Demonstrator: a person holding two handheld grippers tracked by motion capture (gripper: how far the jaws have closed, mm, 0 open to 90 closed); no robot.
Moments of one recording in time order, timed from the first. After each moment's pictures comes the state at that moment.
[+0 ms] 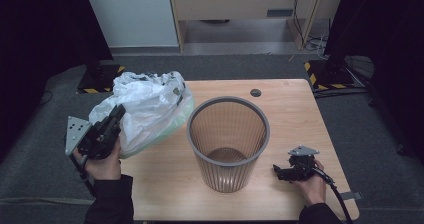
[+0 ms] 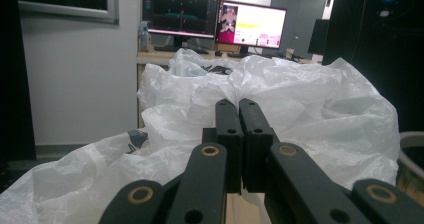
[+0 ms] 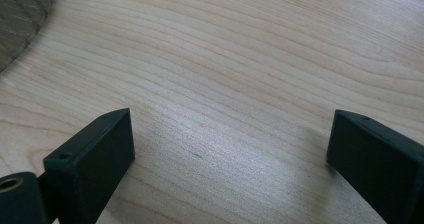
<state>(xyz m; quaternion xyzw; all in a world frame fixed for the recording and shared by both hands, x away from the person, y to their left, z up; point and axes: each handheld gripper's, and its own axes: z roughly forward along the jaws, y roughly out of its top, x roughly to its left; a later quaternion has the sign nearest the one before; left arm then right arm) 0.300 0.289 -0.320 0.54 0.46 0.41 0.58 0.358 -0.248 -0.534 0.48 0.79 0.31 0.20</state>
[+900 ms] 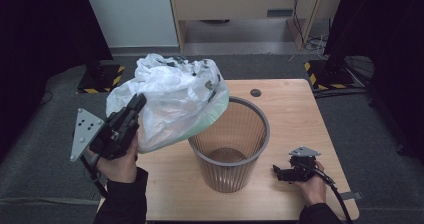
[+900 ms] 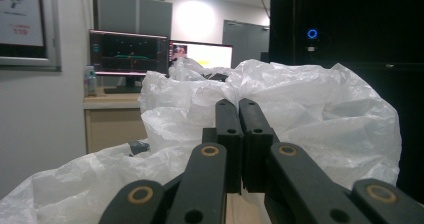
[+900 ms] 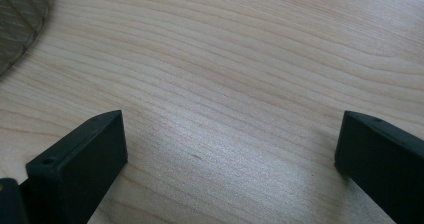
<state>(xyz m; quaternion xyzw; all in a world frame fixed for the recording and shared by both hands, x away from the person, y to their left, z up) 0.280 0.221 -0.267 0.55 0.37 0.39 0.64 0.357 -0.249 -0.538 0.49 0.78 0.32 0.20</state>
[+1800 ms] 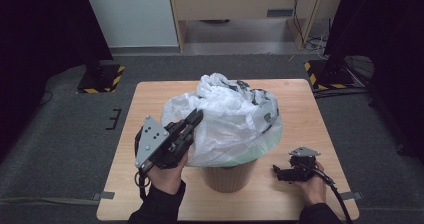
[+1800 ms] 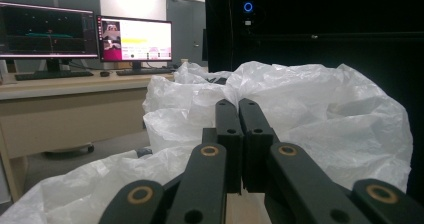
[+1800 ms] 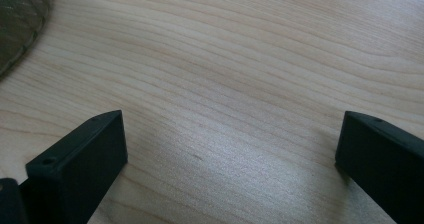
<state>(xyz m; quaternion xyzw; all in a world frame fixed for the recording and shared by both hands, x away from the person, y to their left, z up) 0.277 0.134 -0.291 0.62 0.31 0.31 0.65 0.357 -0.249 -0.538 0.49 0.78 0.32 0.20</state>
